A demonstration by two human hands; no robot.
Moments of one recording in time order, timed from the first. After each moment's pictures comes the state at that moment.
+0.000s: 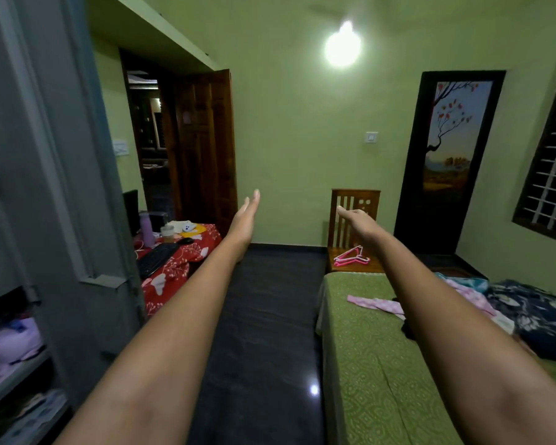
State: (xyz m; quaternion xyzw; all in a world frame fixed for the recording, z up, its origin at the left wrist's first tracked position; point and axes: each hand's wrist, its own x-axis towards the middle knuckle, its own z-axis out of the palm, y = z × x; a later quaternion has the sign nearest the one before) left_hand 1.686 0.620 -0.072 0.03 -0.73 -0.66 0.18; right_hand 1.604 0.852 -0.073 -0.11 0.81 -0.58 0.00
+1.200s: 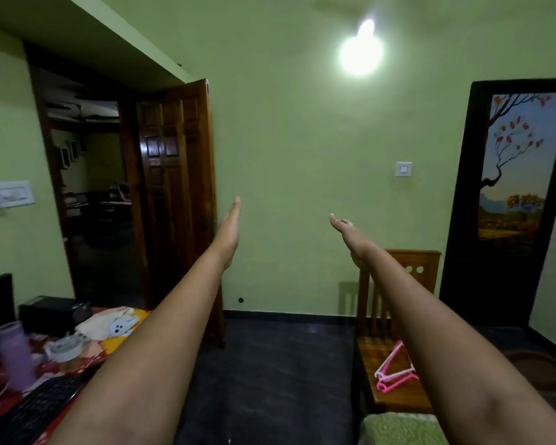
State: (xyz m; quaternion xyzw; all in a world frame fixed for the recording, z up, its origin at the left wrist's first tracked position) left_hand 0.890 0.400 -0.031 0.02 -0.70 -0.68 0.22; right_hand 0.801 0.631 -0.046 -0.11 0.76 -0.63 0.03
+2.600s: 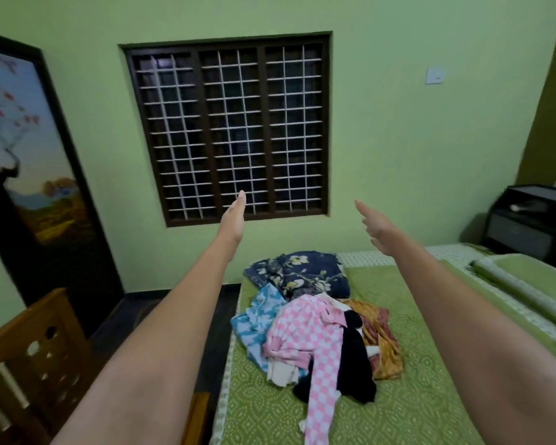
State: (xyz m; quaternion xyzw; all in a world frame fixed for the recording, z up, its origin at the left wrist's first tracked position) left_hand 0.517 0.887 -0.069 -0.50 -0.56 -0.56 -0.36; right_hand 0.795 0.936 -0.086 0.55 0.56 -0.44 -0.44
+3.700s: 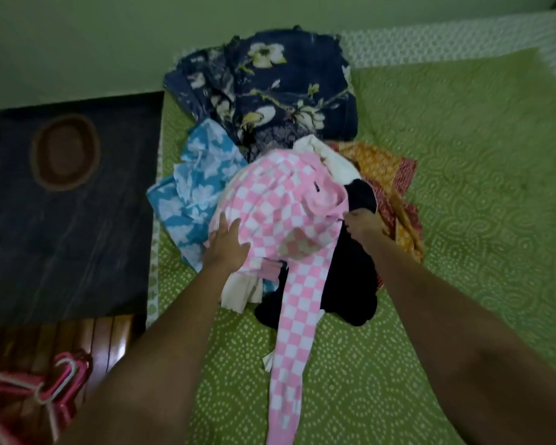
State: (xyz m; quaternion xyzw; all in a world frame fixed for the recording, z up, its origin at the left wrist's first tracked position) left_hand 0.526 1.264 -0.601 -0.56 -0.75 0.01 -0.34; right_hand 0.801 1.328 -0.601 0.79 0.38 -0.47 -0.11
